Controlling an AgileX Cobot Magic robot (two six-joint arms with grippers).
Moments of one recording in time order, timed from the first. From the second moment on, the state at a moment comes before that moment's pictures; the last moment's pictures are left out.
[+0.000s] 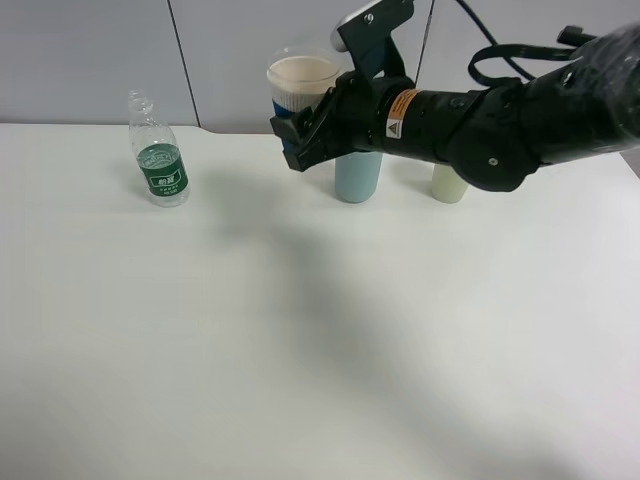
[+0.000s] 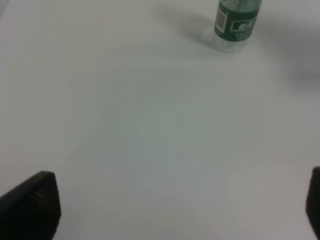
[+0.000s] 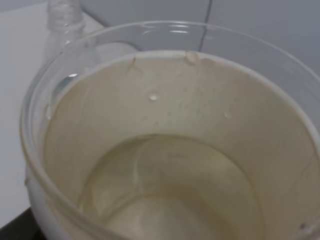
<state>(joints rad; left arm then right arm) 0.02 -0.01 -0.50 0.02 1.05 -0.04 0.58 1.77 -0.94 -0.35 -0.52 0.07</state>
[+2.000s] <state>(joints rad) 0.02 -0.01 -0.50 0.02 1.05 -0.04 0.38 1.81 -1.18 -1.10 0.04 0.45</state>
